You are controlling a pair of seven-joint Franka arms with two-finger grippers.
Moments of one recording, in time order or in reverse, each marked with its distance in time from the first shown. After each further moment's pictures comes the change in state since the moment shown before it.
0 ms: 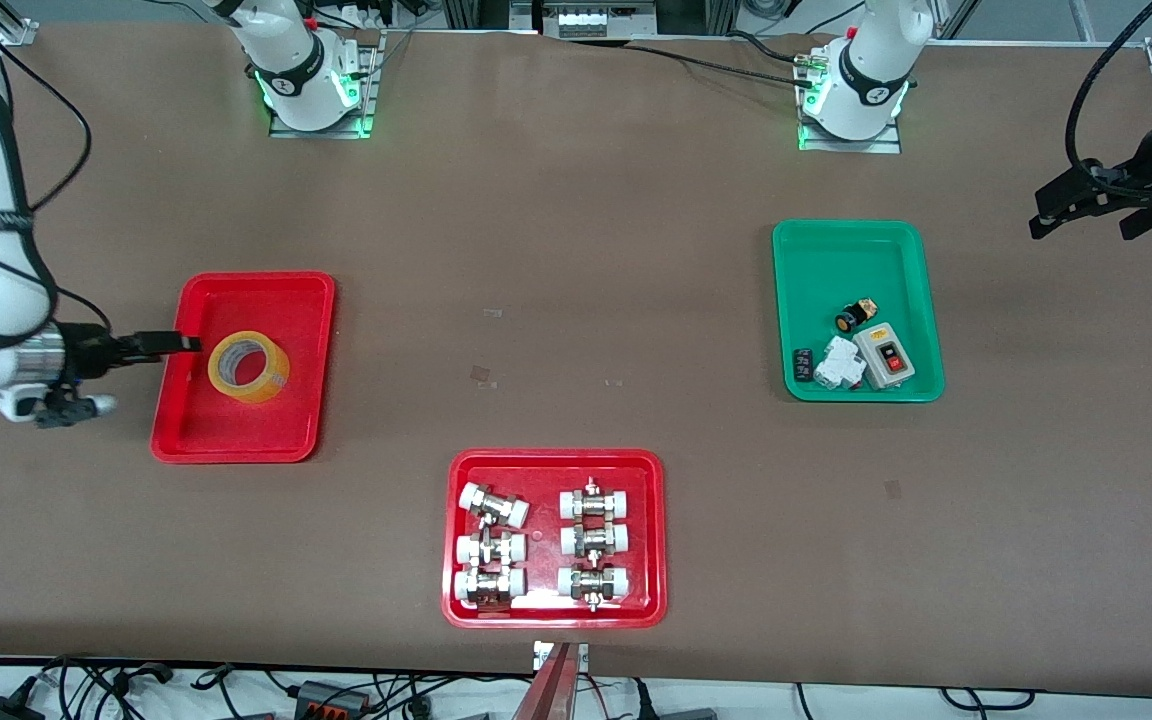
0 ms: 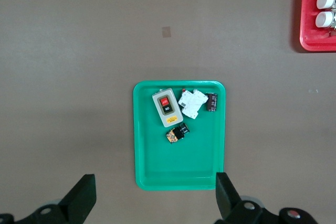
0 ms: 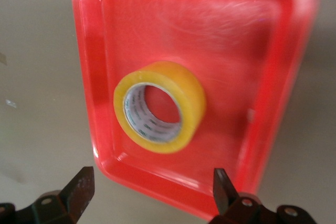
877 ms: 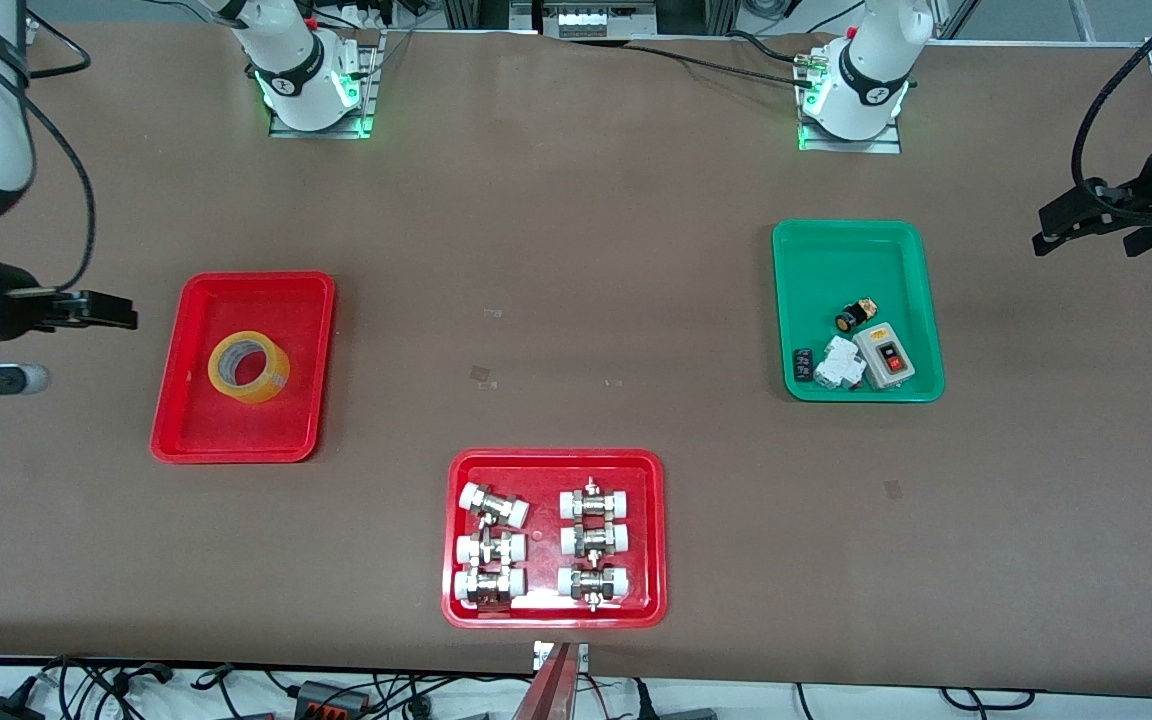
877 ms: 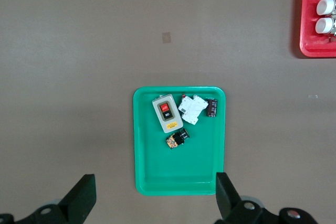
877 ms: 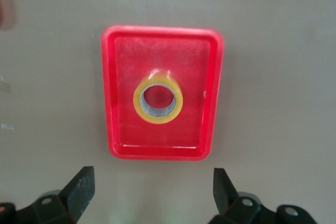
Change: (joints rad) left arm 0.003 0.054 -0.002 0.062 0.000 -0.012 0.000; right arm 0.211 -0.122 0.015 0.362 -0.290 -0.281 0.399
